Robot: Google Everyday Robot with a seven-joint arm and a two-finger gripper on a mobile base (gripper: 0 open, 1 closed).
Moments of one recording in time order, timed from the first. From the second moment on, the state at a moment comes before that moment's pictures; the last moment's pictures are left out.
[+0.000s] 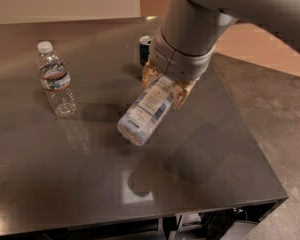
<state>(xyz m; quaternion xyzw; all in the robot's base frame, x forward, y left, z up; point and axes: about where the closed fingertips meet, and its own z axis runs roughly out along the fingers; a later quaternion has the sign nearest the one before) 0.478 -0.030 0.941 -0.95 0.26 -0.13 0.14</state>
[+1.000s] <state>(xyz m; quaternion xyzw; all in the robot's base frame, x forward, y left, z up) 0.495 0.008 0.928 -0.97 0.01 -0.22 0.14</state>
